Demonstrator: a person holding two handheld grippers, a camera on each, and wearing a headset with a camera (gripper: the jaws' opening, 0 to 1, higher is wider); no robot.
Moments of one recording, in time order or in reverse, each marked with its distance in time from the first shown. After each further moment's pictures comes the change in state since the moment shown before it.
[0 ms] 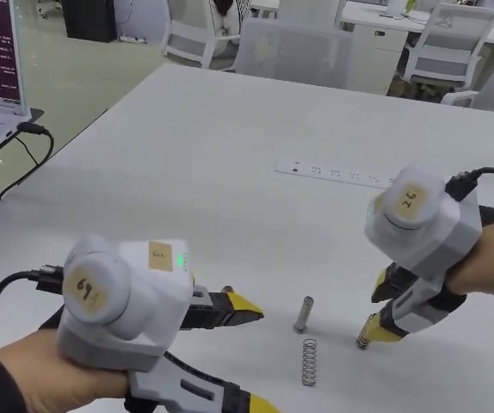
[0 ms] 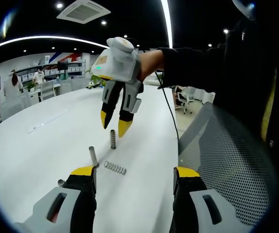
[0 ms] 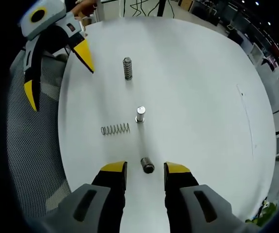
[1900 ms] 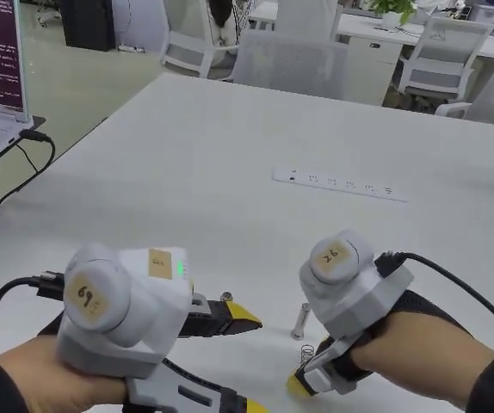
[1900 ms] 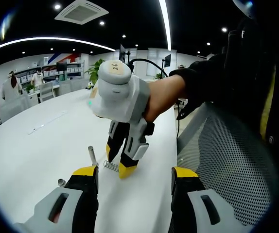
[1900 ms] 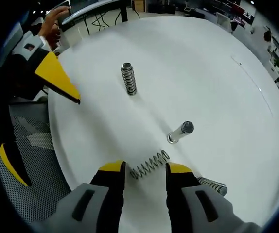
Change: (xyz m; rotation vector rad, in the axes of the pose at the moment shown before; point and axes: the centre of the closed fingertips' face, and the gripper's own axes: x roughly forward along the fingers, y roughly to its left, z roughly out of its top) left arm -0.004 -0.003 -0.001 0.015 0.002 -0.003; right arm 0.066 0.053 0.036 0.406 -0.090 -0.016
